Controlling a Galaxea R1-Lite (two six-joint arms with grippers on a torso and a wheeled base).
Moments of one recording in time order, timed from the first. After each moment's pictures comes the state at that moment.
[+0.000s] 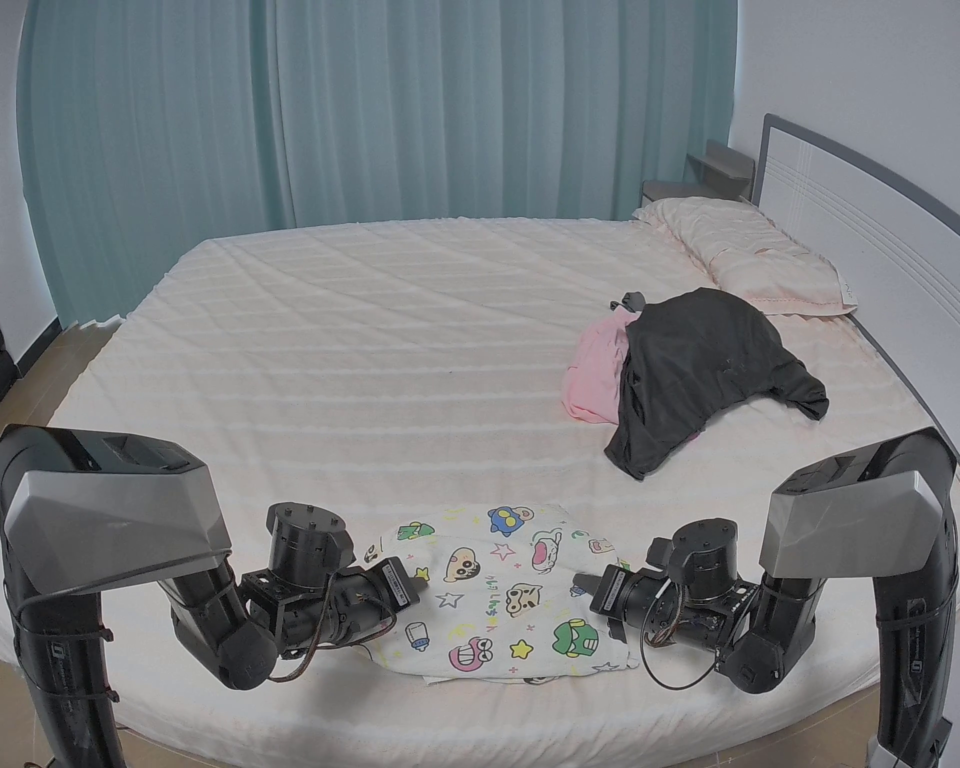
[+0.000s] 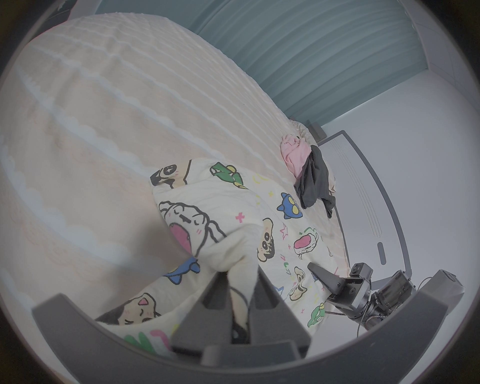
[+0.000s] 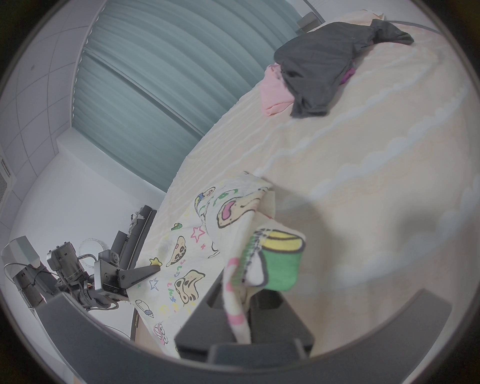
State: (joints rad) left arm -0.47 2.22 -0.54 -1.10 -0.15 -0.87; right arm 0.54 2.38 -0.52 -1.41 0.08 0.77
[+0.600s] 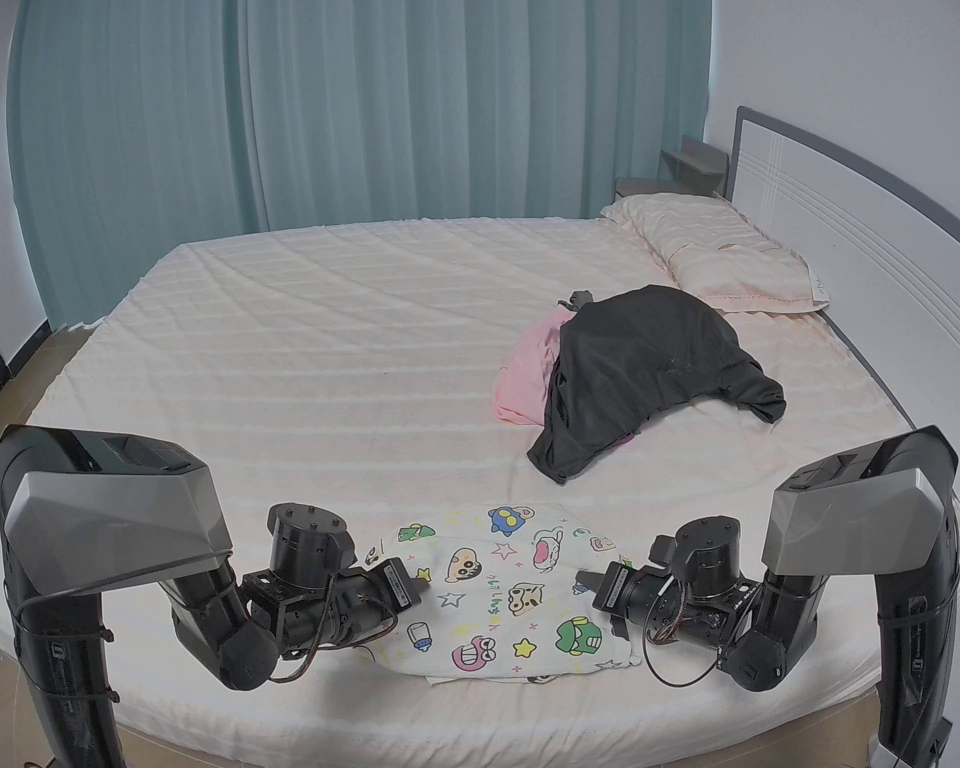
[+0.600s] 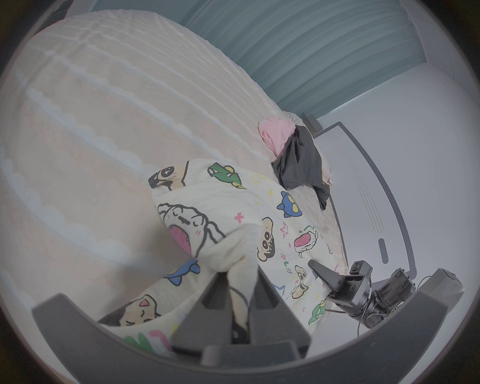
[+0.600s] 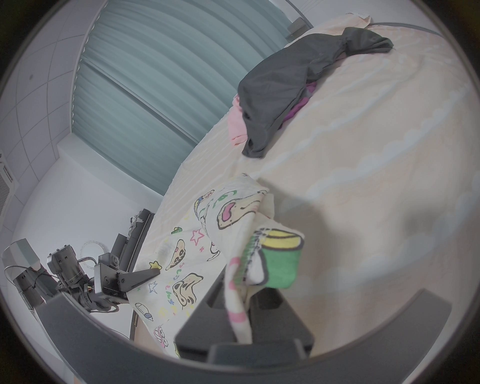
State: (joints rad) left arm -0.48 2.22 -0.54 -1.10 -0.15 -0.87; right arm 0.52 2.38 -0.52 -1.41 0.08 0.77
